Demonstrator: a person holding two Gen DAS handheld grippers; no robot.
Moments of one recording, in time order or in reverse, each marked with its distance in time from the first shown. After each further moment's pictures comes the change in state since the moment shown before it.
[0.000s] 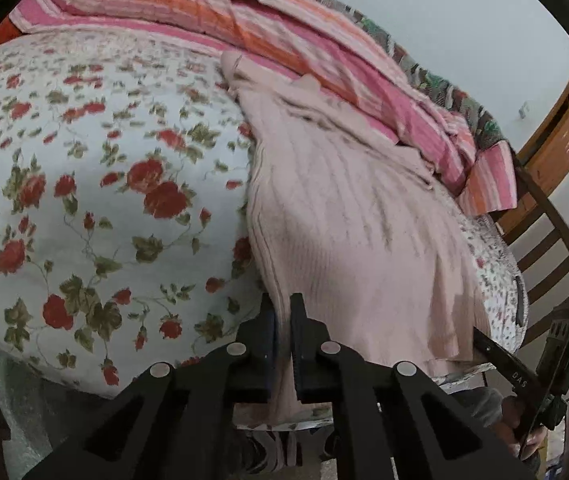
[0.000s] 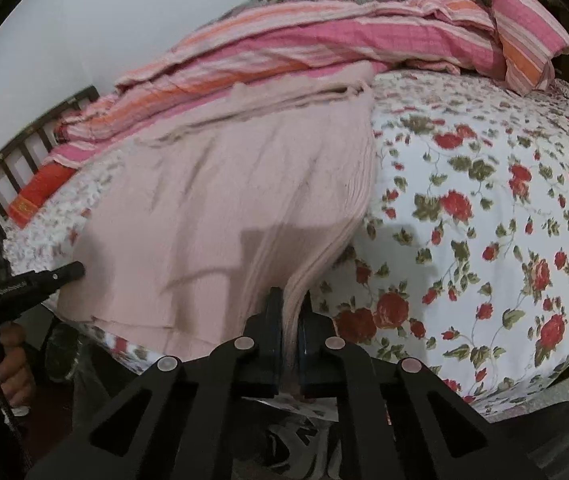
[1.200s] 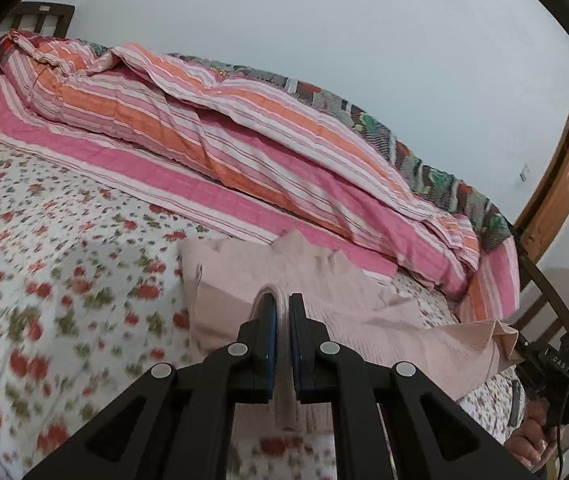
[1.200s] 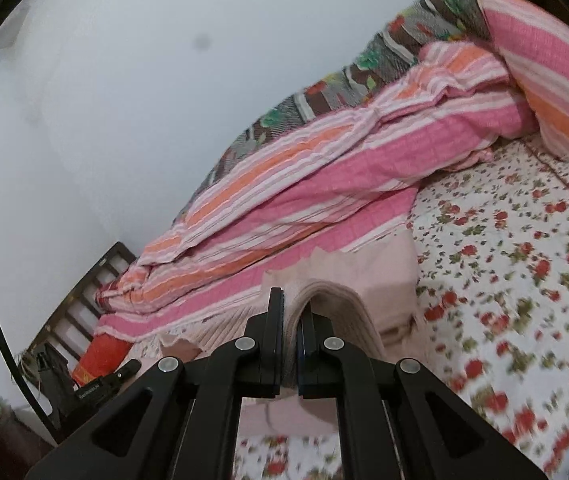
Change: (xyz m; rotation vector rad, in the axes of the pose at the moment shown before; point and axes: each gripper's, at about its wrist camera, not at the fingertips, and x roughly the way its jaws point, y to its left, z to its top) left arm 0.033 -0.035 0.213 0.007 -0.230 0.020; right arm 0.021 -0.039 0.224 0.320 -0.296 0.217
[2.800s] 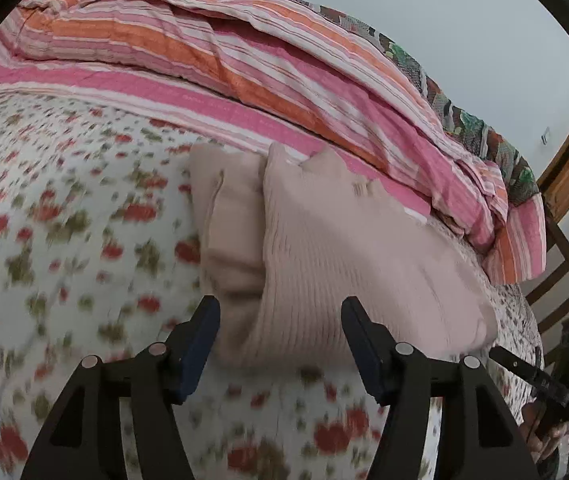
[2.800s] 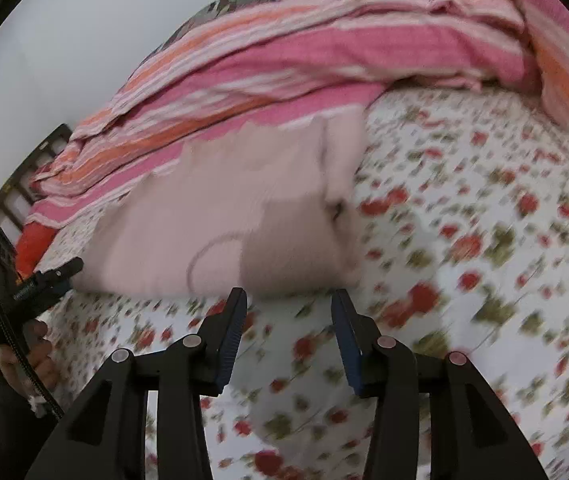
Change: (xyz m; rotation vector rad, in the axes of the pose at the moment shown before) left arm 0.054 0.031 -0.058 0.006 0.189 0.034; right arm 0.046 -0.046 -0.071 -0.194 0.367 -0.208
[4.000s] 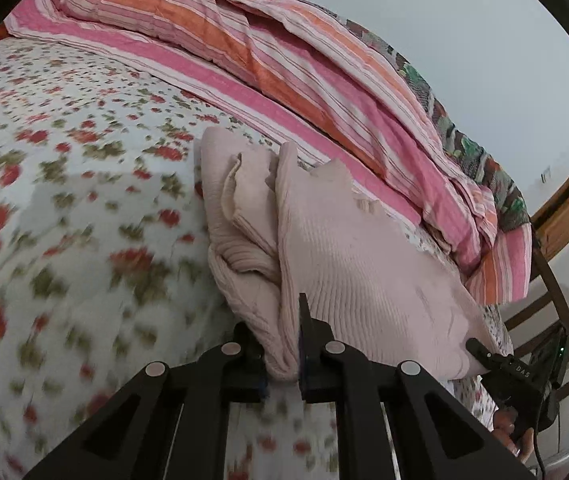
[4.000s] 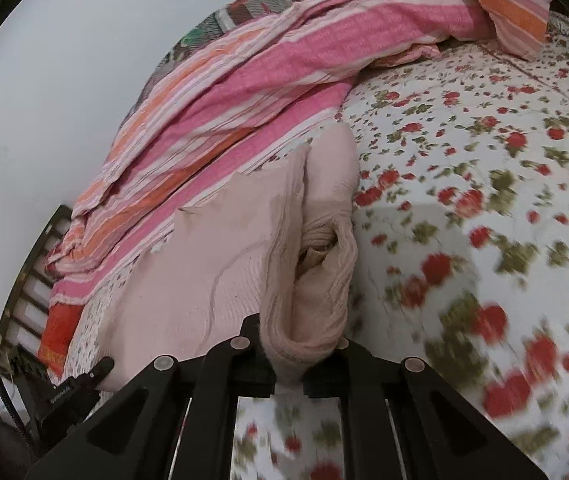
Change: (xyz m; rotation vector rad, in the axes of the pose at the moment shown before) left arm -0.031 0.002 -0.044 -0.155 -0.027 -0.044; right arm -0.009 -0.011 -0.008 0.257 -0.114 0.066
